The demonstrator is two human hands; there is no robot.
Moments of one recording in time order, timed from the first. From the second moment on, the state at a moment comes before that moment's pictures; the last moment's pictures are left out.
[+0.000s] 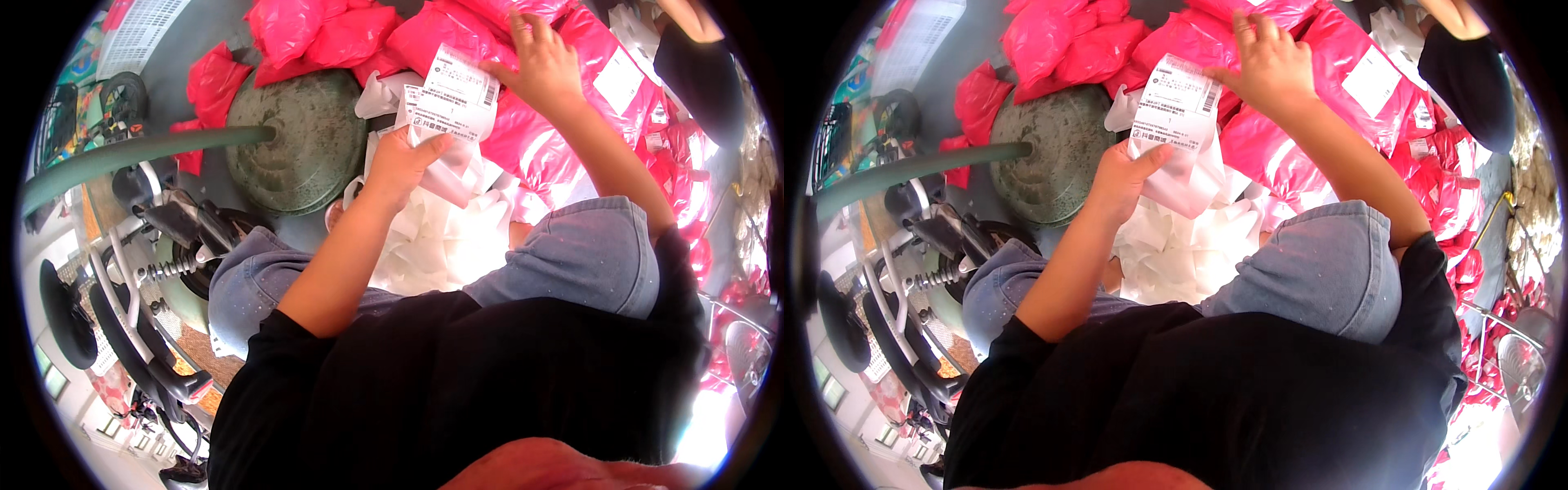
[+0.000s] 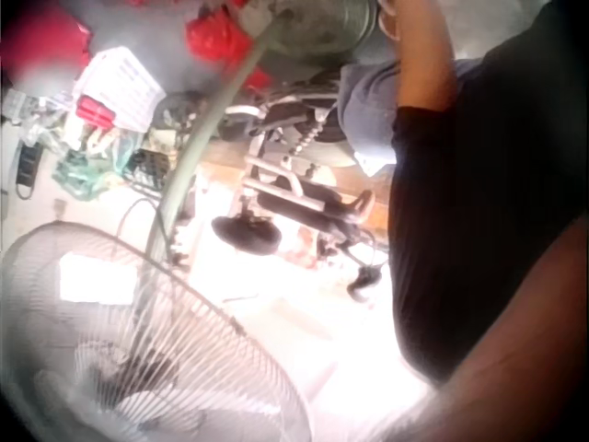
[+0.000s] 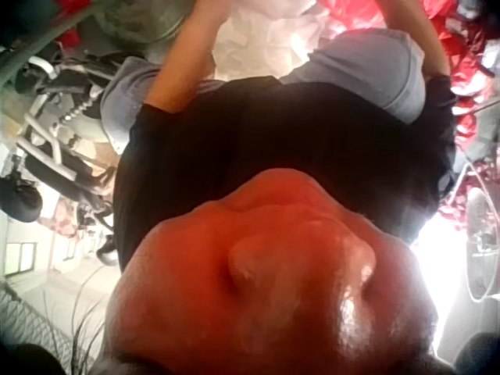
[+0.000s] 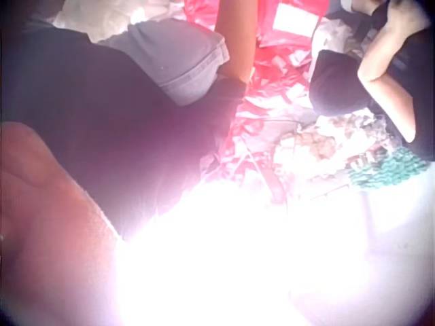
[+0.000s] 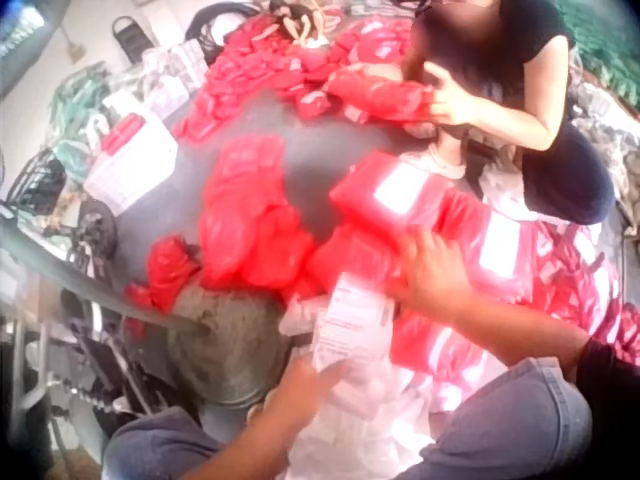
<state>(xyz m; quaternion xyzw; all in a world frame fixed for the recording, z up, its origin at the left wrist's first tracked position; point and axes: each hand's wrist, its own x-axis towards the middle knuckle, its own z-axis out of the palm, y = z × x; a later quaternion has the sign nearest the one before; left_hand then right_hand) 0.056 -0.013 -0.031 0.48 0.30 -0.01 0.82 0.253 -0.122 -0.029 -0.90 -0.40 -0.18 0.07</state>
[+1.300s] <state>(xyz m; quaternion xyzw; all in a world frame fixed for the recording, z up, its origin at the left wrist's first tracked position) 0.050 -0.019 -0.013 0.82 0.24 0.01 0.52 0.187 -0.122 -0.018 -0.58 -0.34 0.51 0.54</state>
